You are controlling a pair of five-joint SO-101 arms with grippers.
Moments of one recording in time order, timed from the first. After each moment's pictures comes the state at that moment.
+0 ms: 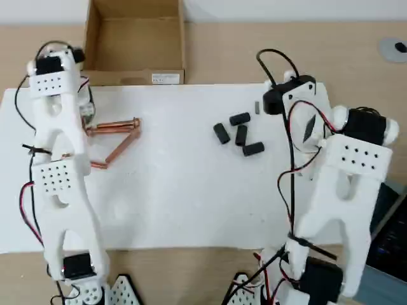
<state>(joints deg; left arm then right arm) -14.2 55.2 -63.7 99.6 -6.1 14.2 -22.9 9.3 101.1 35.6</state>
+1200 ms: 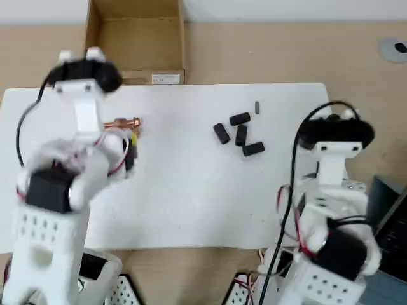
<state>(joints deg) 10.8 -52.6 27.0 78.9 4.7 19.2 -75.4 45.5 84.0 8.3</state>
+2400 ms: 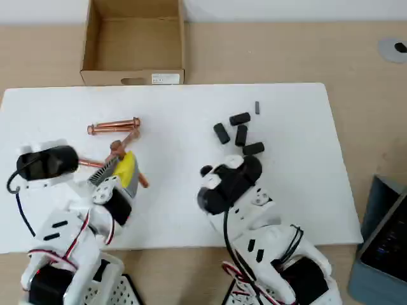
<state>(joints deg) 17.9 -103.4 62.9 61.4 26.2 -37.5 -101.8 69.0 70.1 -2.4</state>
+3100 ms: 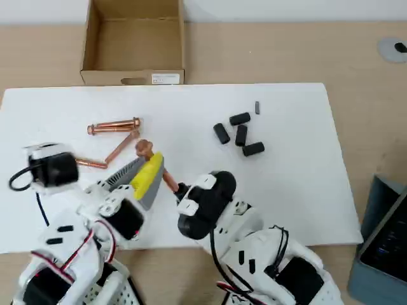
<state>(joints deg) 29.5 -103.7 62.2 53.0 28.7 -49.9 -101.8 70.3 68.2 -2.3</state>
